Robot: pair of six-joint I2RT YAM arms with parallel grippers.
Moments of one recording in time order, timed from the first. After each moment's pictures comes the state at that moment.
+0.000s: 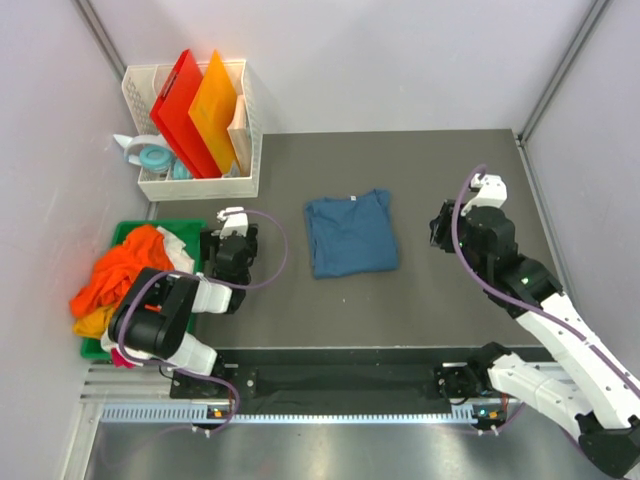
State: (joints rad) left arm -0.30 1.50 0.33 0.87 -0.62 0.11; right arm 0.54 0.81 0.91 -0.52 0.40 0.38
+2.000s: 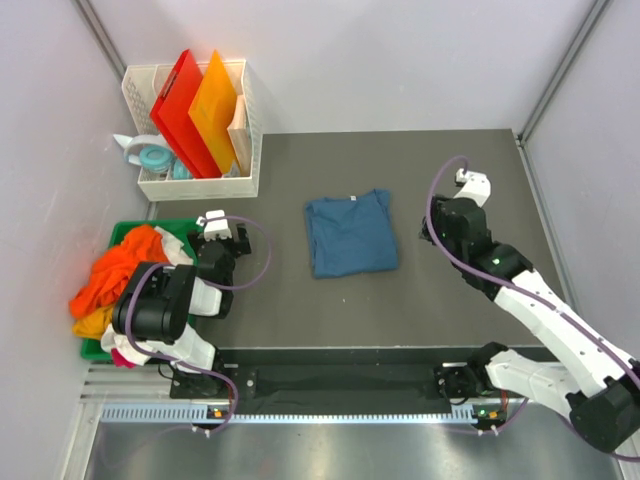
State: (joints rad) left arm -0.10 1.60 0.26 1.20 -0.28 -0.01; right arm 0.54 0.96 0.88 -0.42 0.48 0.46
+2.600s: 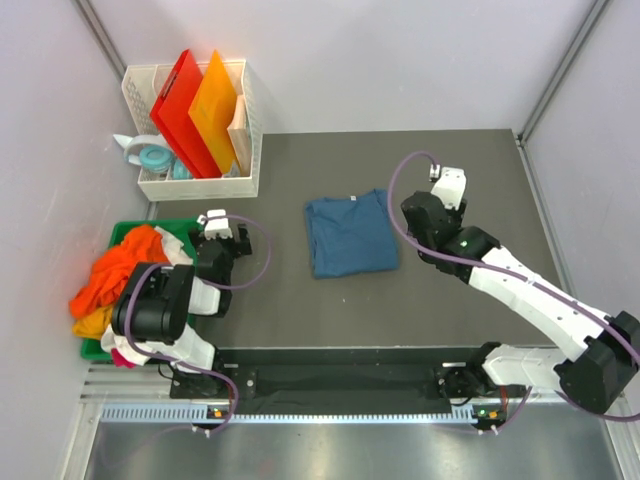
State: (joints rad) left arm -0.09 1.60 0.26 1.18 -0.22 0.00; right arm 0.70 1.18 1.03 -0.56 0.81 0.53
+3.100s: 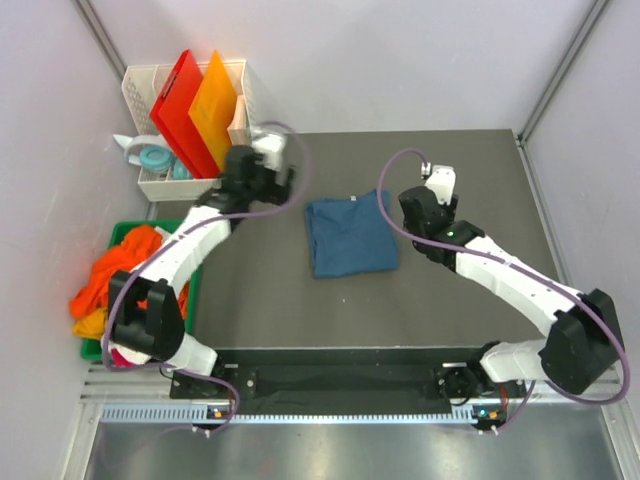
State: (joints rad) left arm -0.21 1.50 1.16 -0.11 0.10 0.08; right arm 0.61 1.27 0.99 -0.43 0.75 0.46
